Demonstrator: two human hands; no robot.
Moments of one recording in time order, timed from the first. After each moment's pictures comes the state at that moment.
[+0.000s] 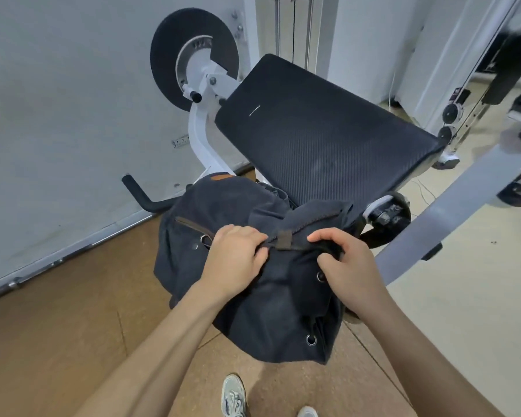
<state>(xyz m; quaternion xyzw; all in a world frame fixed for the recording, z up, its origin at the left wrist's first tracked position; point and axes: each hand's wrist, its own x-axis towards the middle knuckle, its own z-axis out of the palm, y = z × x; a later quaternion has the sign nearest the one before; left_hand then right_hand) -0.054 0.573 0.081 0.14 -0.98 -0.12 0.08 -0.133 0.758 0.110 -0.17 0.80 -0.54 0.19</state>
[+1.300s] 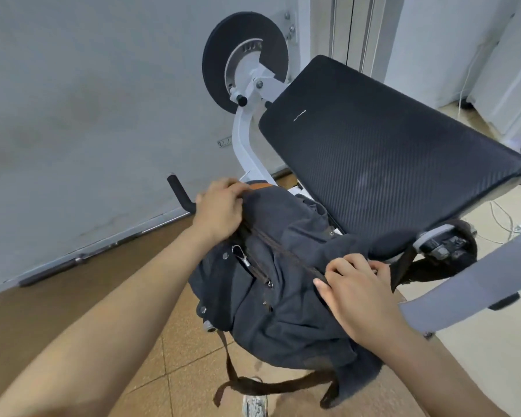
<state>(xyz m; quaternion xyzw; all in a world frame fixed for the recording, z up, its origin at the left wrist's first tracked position) -0.091 0.456 0.104 0.29 -0.95 -0.11 0.09 -0.160 0.731 0.049 -0.49 0.86 -0.10 -0.07</state>
